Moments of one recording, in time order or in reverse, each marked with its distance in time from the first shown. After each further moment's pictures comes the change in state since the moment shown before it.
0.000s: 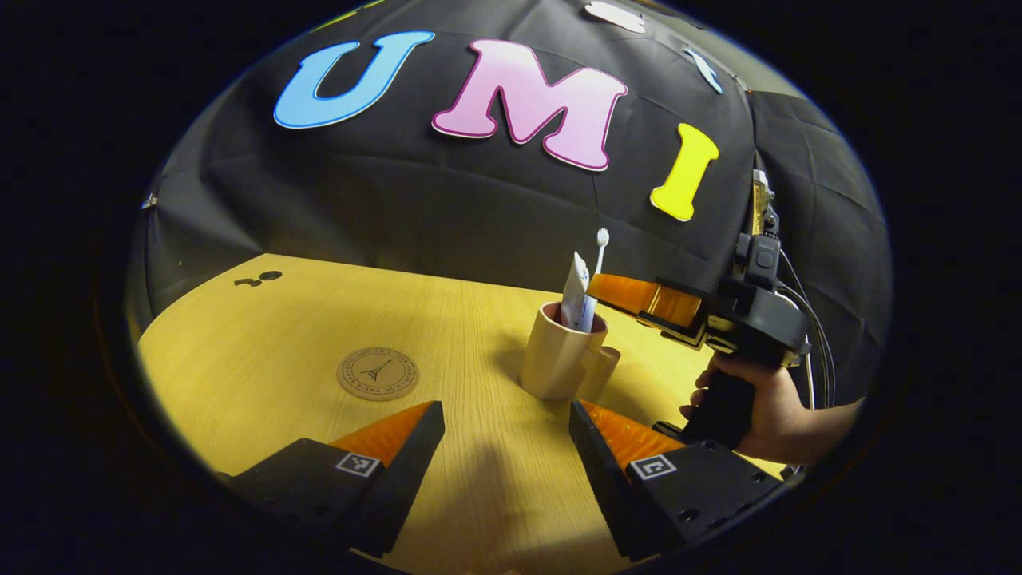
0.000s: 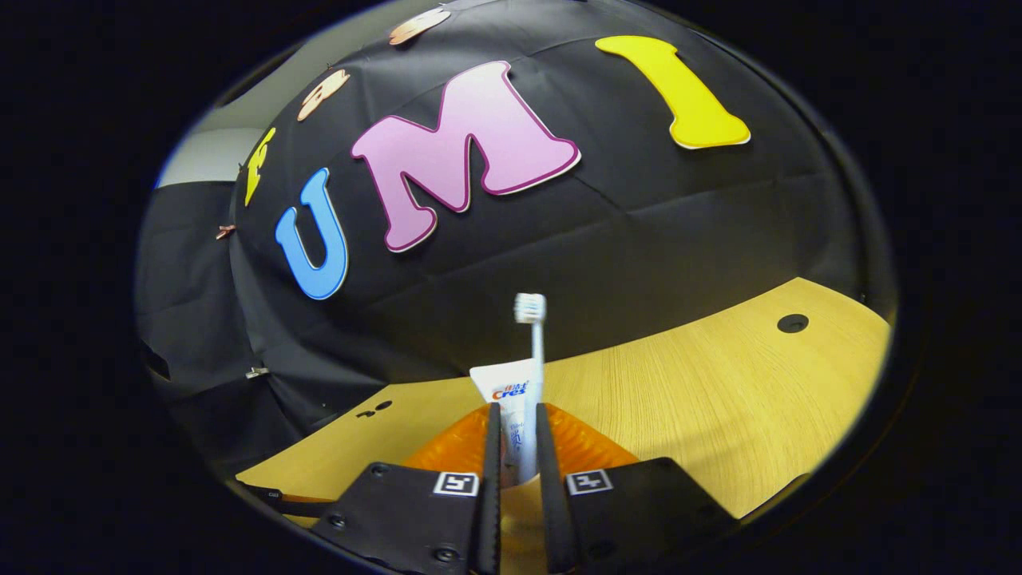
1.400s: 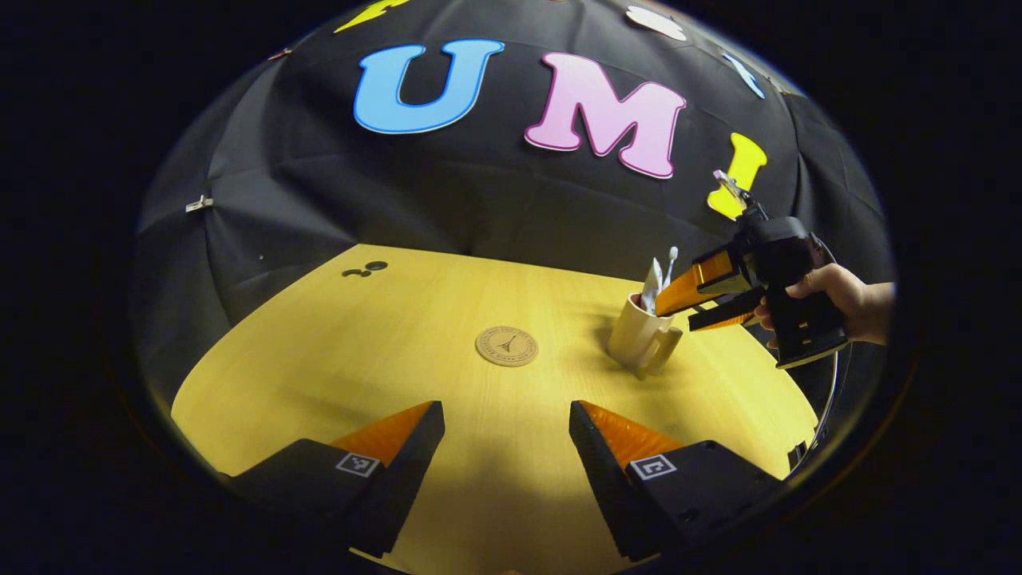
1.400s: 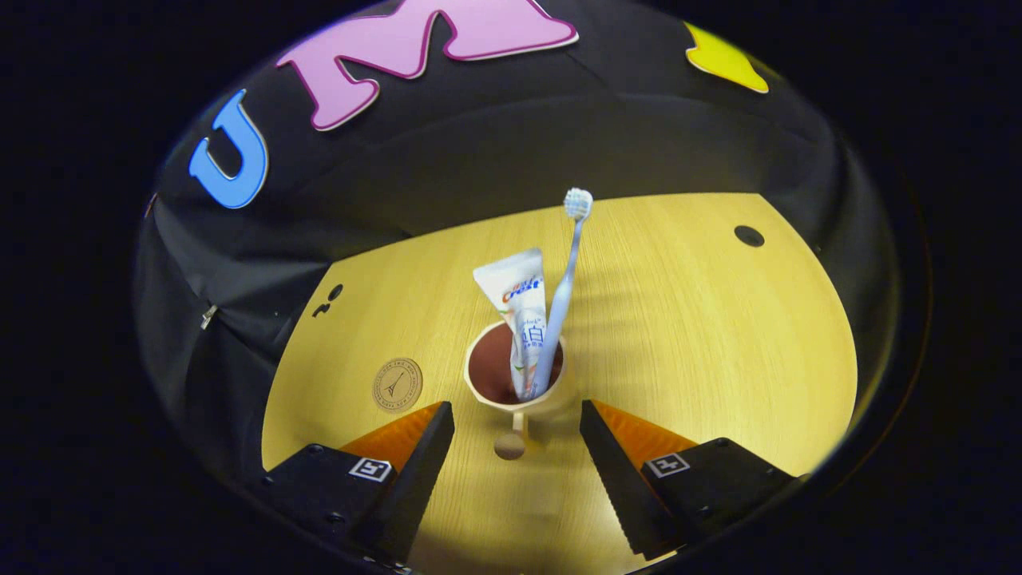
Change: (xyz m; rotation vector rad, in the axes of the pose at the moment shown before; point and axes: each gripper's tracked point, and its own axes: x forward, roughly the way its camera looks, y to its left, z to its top) left arm -0.133 0.102 0.014 -0.044 0.103 0.234; right arm -0.037 0.018 -0.050 0.074 0.719 -0.320
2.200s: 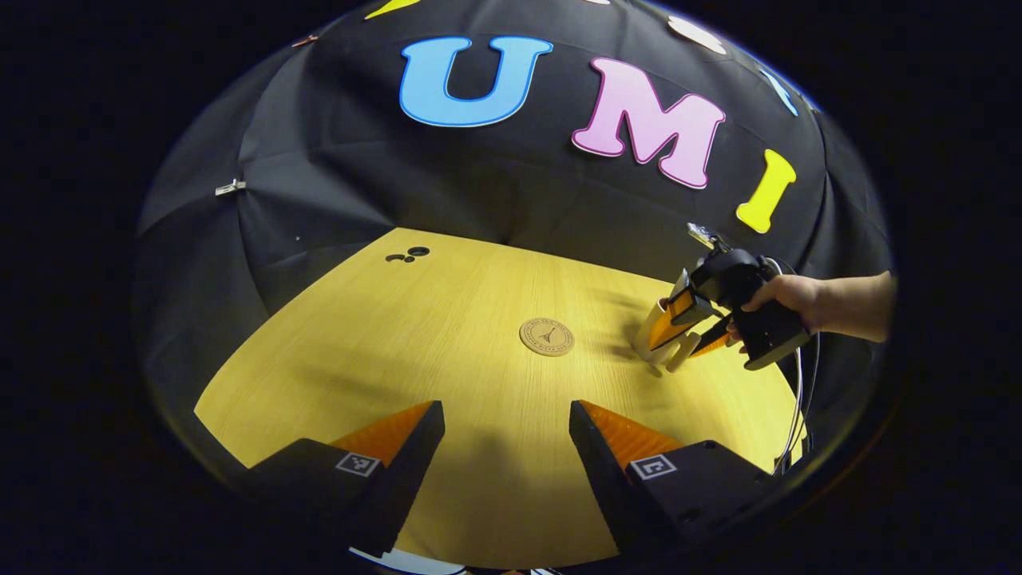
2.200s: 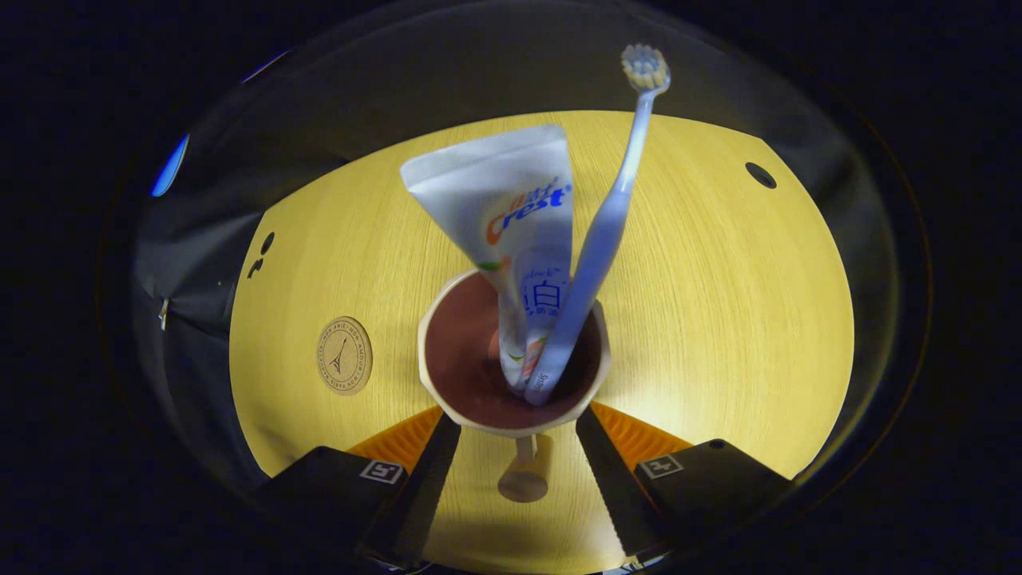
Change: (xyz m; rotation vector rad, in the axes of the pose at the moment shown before) left arm -0.041 0.036 0.010 -0.050 0.071 0.054; right arm 0.059 -0.008 -0.038 0.017 0.319 -0.167
